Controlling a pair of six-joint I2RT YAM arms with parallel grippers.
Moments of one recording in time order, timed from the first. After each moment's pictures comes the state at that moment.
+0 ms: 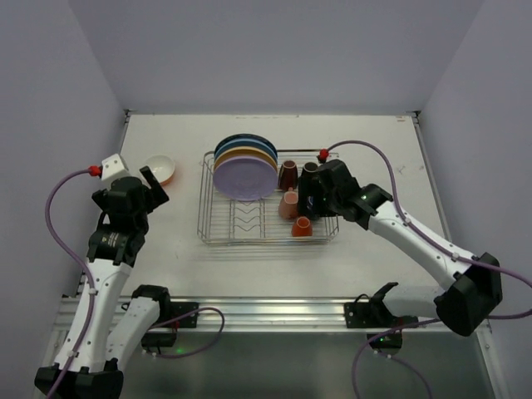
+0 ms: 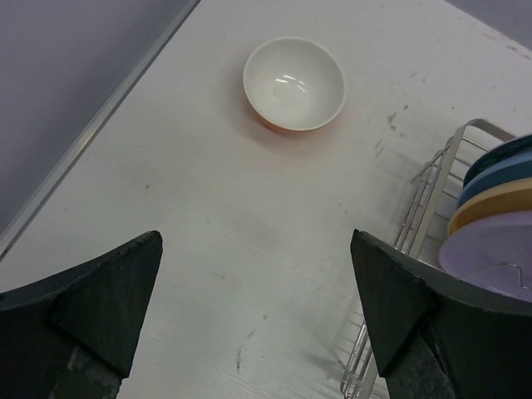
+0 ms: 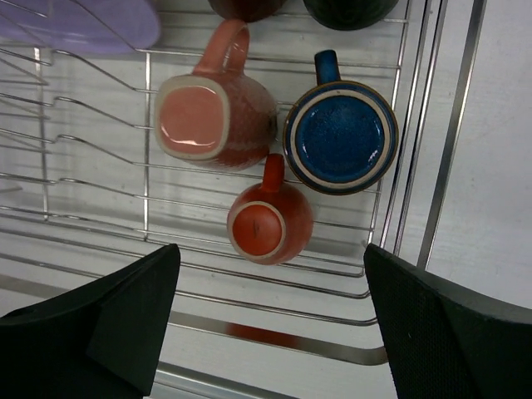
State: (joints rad) left arm -0.11 0.72 0.84 -0.61 -0.47 -0.43; right arm 0.65 1.23 1.05 -0.66 0.17 0.55
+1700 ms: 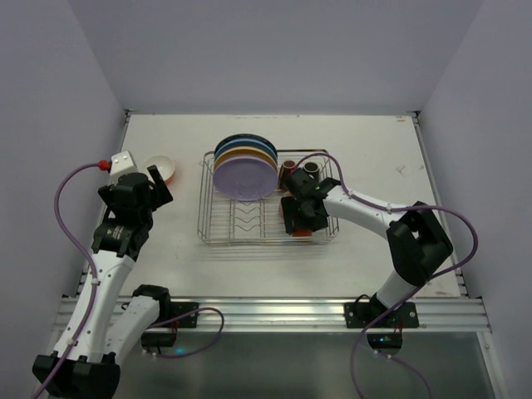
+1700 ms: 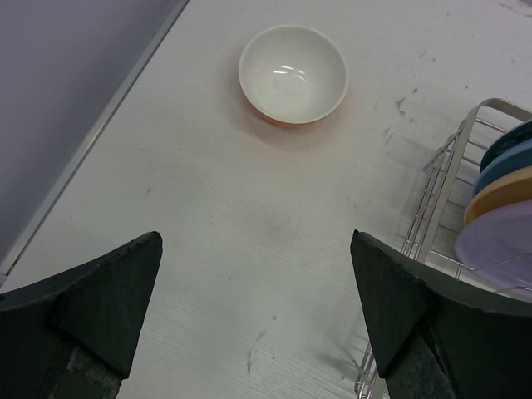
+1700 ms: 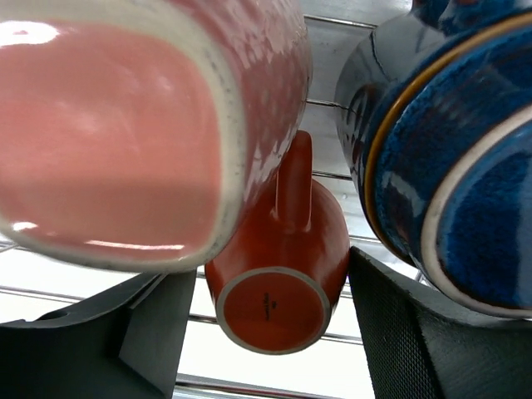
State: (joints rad) left arm -0.14 0.78 0.84 -0.59 -0.49 -0.38; right arm 0.71 1.66 1.12 -0.73 0.11 0.55
